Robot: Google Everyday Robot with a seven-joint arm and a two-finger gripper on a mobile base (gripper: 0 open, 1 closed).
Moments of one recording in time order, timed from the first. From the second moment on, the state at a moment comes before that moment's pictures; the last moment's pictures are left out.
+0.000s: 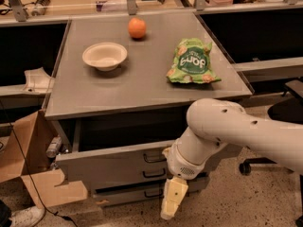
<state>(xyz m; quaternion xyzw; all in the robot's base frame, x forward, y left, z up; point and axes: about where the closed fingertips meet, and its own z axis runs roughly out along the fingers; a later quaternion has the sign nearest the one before) 0.383 -0.051 0.662 -0.63 0.75 0.19 0.09</state>
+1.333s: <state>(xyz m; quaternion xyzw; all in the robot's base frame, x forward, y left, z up) 0.349 -0.064 0.676 -0.62 0.75 0.21 0.08</state>
